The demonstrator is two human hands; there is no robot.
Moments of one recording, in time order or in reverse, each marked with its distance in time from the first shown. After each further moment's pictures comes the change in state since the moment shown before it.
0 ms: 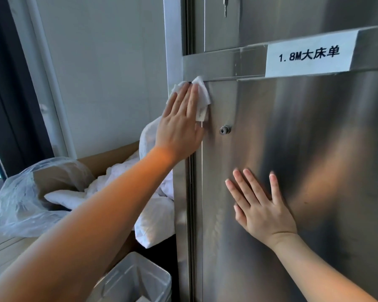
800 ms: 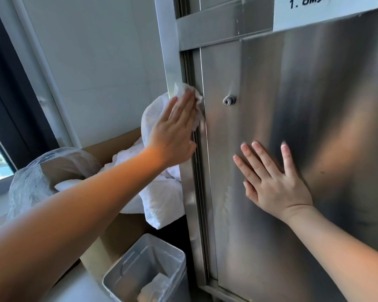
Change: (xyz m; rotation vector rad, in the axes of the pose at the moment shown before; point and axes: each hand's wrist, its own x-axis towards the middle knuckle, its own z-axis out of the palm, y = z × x) left_hand -0.058 -0.019 0.014 0.529 -0.263 0.303; right_hand -0.002 -0.001 -0.001 -0.015 0.050 0.001
